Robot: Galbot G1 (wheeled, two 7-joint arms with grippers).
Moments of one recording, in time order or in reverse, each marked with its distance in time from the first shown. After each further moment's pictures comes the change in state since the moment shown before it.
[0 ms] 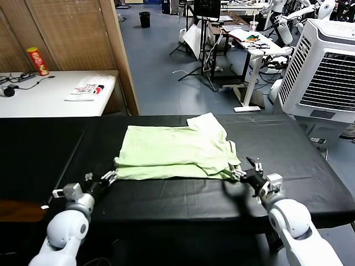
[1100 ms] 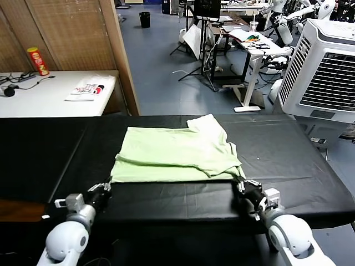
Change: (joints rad) left arm 0.096 0.041 -0.007 -0.073 0.087 0.042 0.005; right arm -0.124 -0.068 0.055 0.094 -0.012 -0.056 0.008
